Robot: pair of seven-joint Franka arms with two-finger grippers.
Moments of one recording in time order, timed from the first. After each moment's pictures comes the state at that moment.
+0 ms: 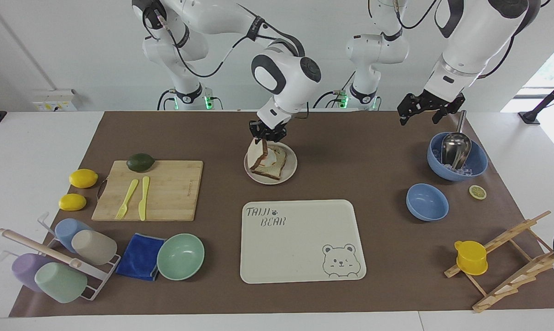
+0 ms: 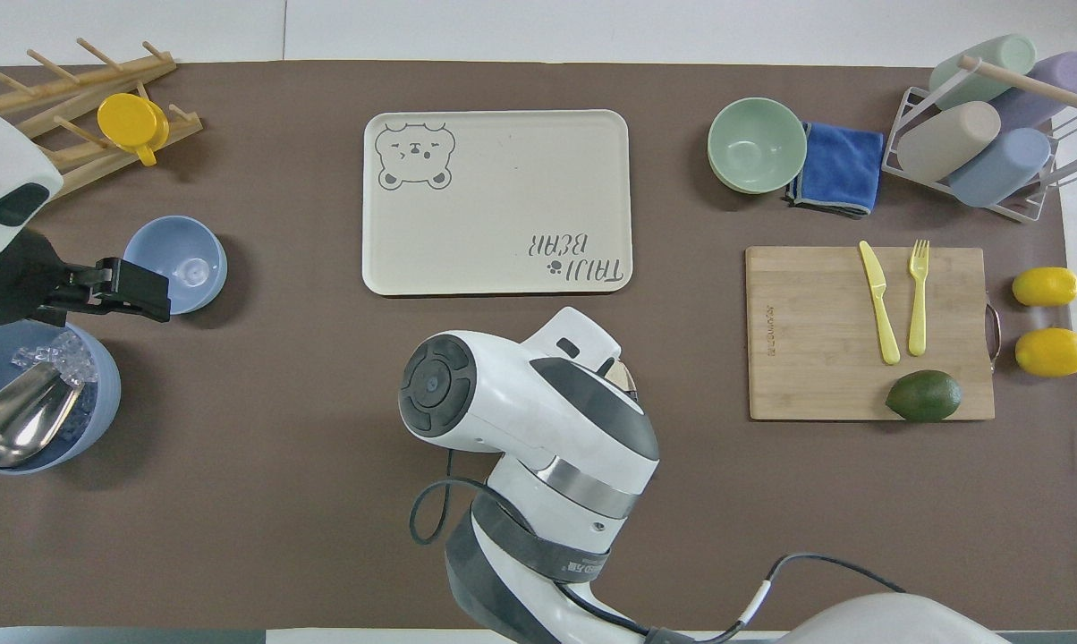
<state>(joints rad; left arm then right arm) -0.19 -0.04 0.02 -1.64 -0.01 1.51 -0.14 0.10 0.37 0.77 -1.72 -0.45 1.58 0.92</state>
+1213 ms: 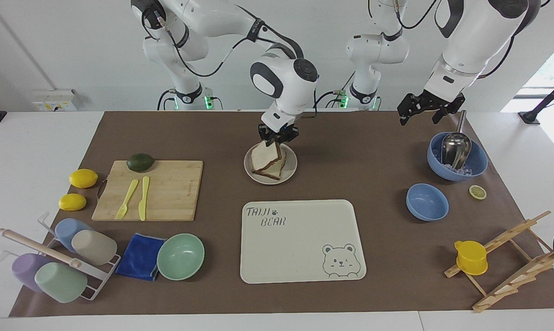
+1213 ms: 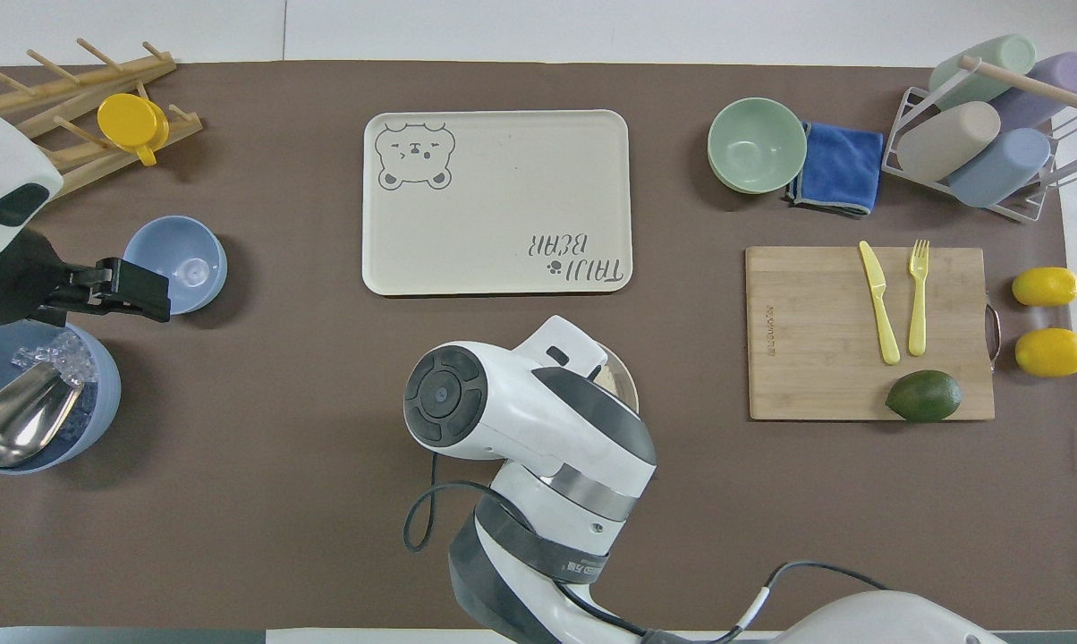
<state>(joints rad) -0.19 -0.04 0.02 -1.64 -0.01 1.51 -0.14 0.07 0.37 0.78 -1.76 -0.33 1.78 0.92</state>
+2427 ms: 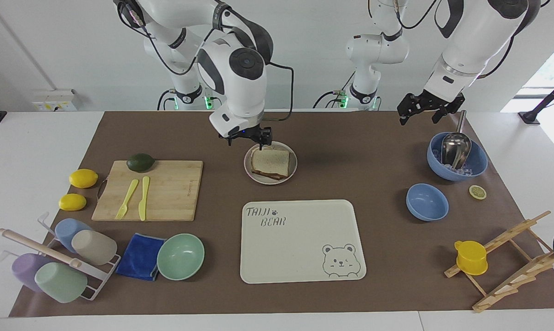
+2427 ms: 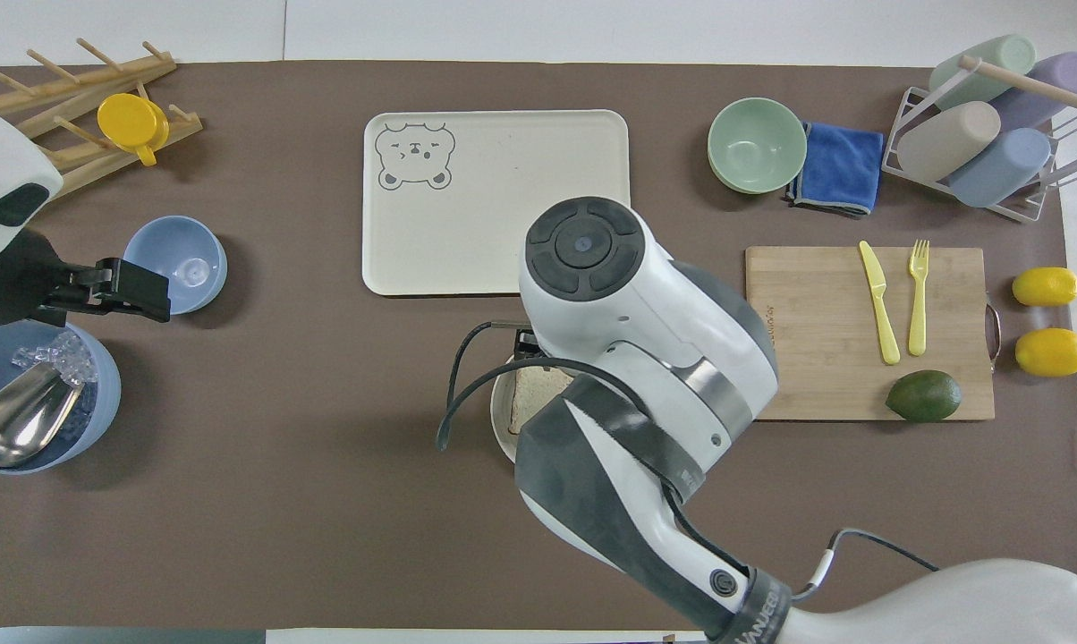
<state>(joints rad) -0.19 -0.05 0.02 -1.64 -0.01 1.50 -0.14 -0.22 0.35 0.81 -1.52 -0.22 1.56 0.77</state>
